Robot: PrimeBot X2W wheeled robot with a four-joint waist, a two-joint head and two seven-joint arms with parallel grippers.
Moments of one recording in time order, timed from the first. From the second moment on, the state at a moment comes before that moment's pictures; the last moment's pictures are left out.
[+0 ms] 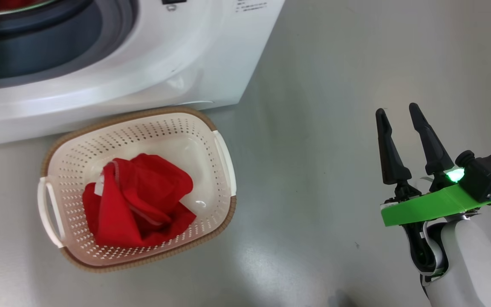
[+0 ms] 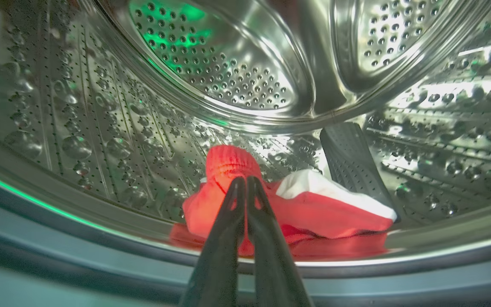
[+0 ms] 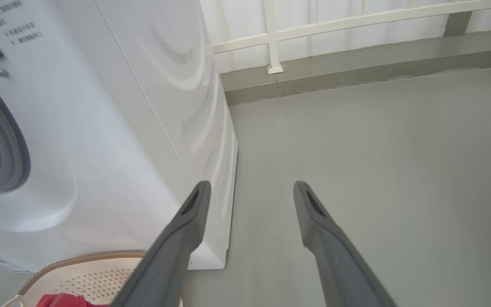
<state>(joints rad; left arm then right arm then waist) -1.35 0.31 -0.09 1.29 -0.09 0.10 -0.24 -0.32 -0.05 0.05 0.20 0.40 0.12 -0.26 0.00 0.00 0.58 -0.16</state>
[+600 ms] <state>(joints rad) -0.88 0.14 -0.03 0.57 -0.12 0.06 -0.25 -0.27 -0.09 0.02 0.20 0.38 0.12 -0.26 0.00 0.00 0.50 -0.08</state>
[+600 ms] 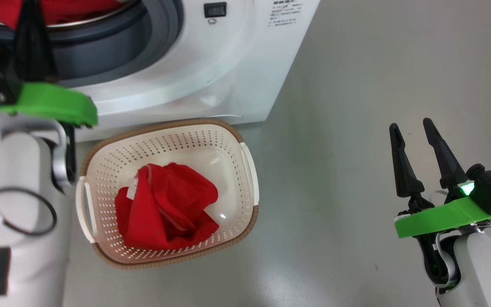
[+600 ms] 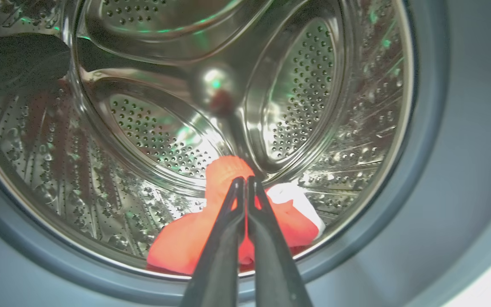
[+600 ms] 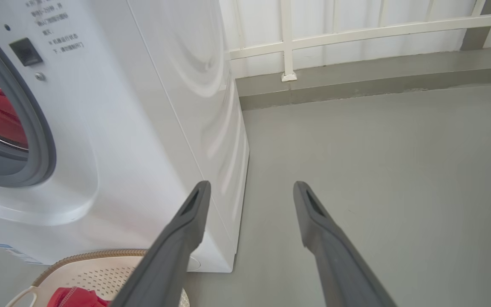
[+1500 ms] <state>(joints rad) -0.43 0.04 0.07 -0.09 -0.13 -0.02 -0.26 -0.21 -0.10 -0.02 0.20 0.37 0.12 -0.26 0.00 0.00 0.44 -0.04</state>
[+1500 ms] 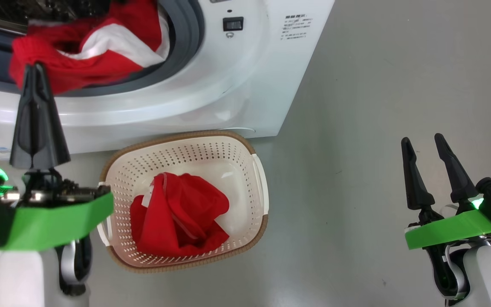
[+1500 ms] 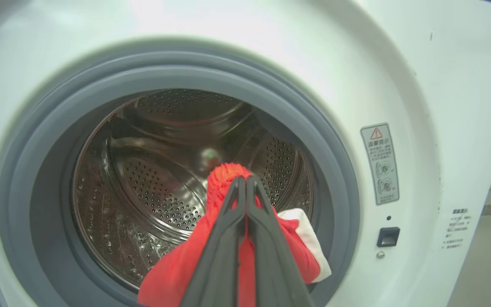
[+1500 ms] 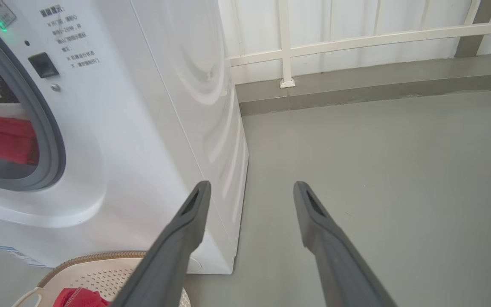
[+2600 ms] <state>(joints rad) -0.34 0.04 -0.05 0.33 -0.21 -0.02 -0.26 -0.21 -0.09 0.01 0.20 0.37 0.12 -0.26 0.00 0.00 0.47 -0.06</state>
